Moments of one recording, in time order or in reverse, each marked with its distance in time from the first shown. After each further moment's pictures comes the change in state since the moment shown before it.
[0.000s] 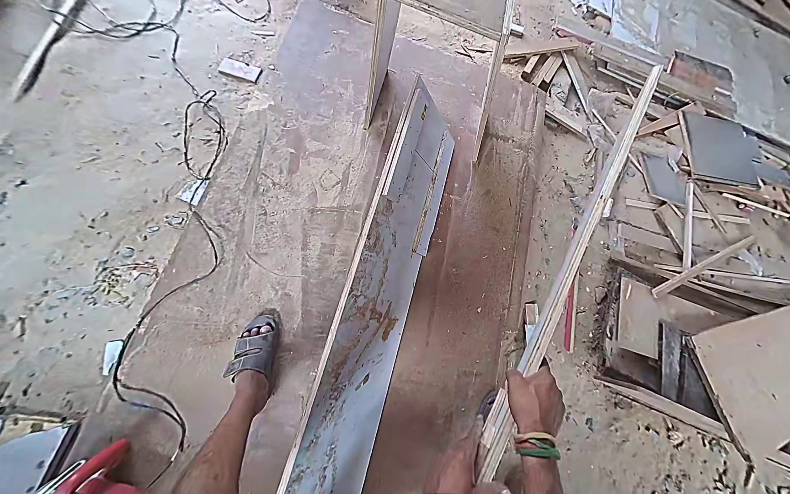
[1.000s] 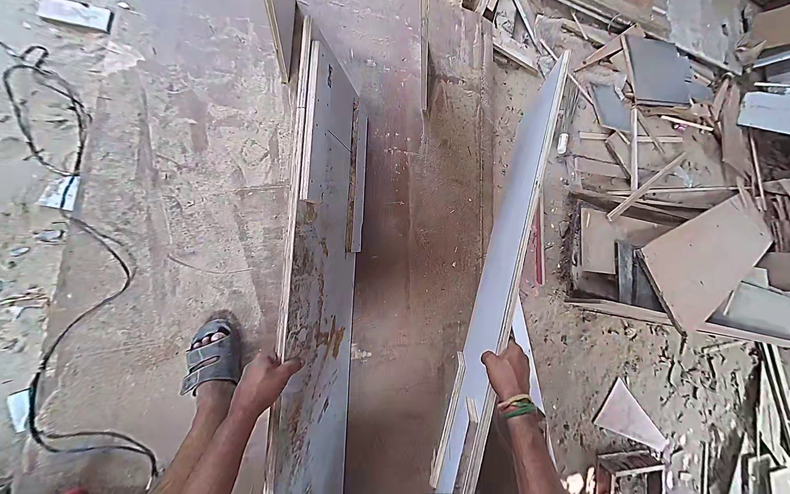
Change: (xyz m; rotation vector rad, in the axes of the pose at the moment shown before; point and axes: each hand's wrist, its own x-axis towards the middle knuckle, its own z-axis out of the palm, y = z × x) left_hand 0.011 -0.226 -0.236 0.241 0.672 -0.439; right_hand 0.029 0.089 0.071 0.068 -0.160 0.018
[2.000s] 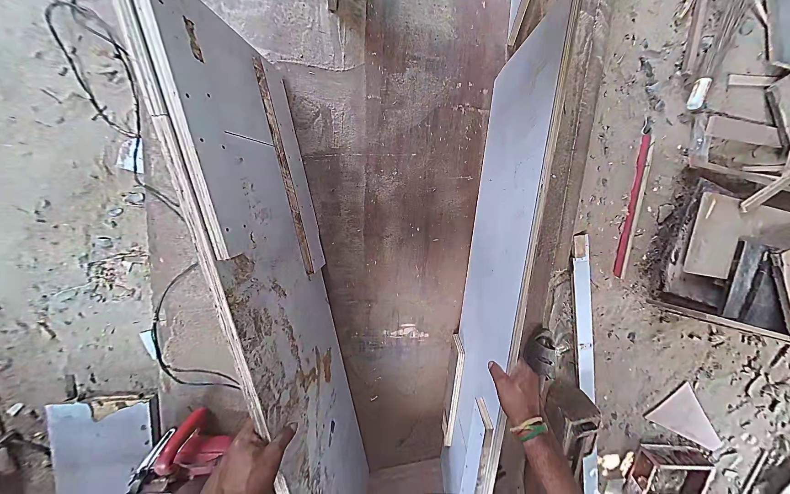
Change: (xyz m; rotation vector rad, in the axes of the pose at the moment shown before) left_hand -0.055 -0.114 -0.052 -0.077 0.113 -0.361; right_hand 0.008 -0.052 0.141 -0.039 -0.217 -0.054
